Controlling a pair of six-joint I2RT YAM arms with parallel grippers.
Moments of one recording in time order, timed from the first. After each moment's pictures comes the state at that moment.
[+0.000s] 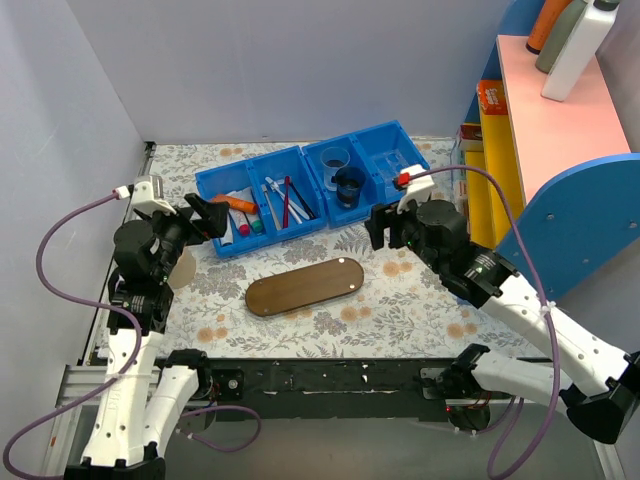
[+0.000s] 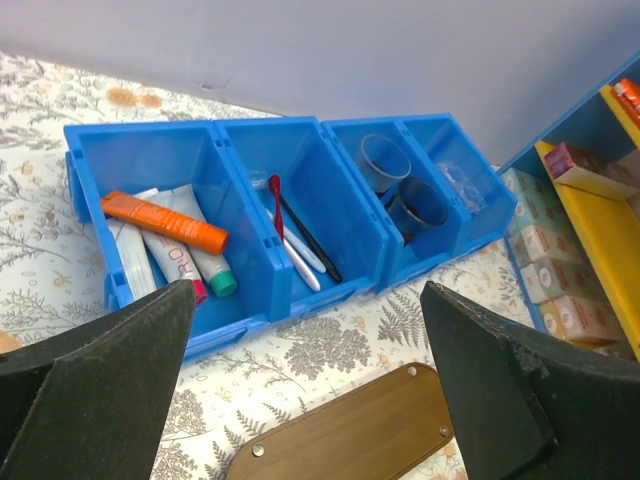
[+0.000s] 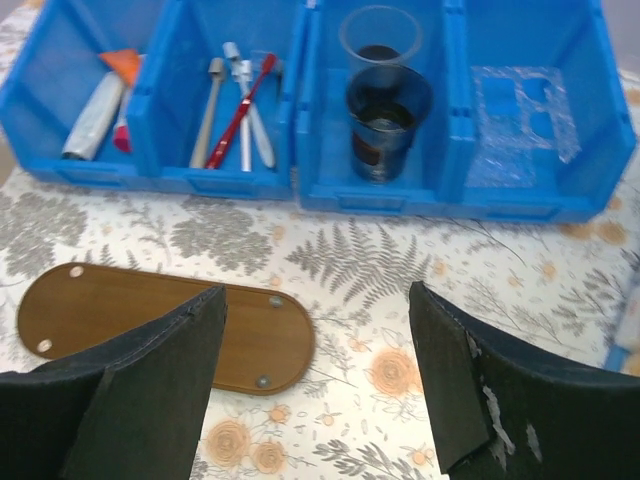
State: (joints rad) left arm -0.05 0.66 0.88 -0.28 0.16 -0.42; right arm 0.75 0.95 0.96 -0.32 0.26 0.16
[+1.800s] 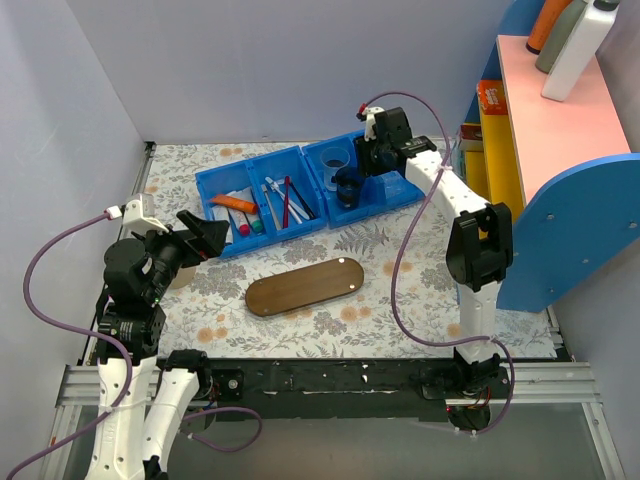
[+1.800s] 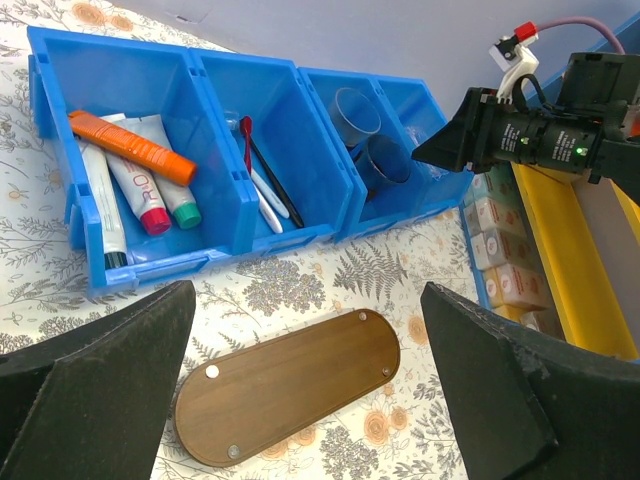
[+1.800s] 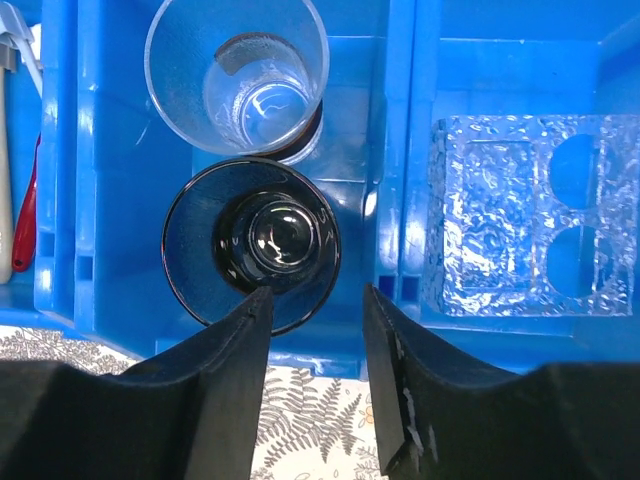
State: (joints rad) left arm -0.05 0.55 0.91 -0.51 0.20 -0.54; right arm 0.40 2.06 1.88 -0.56 -0.09 0.02
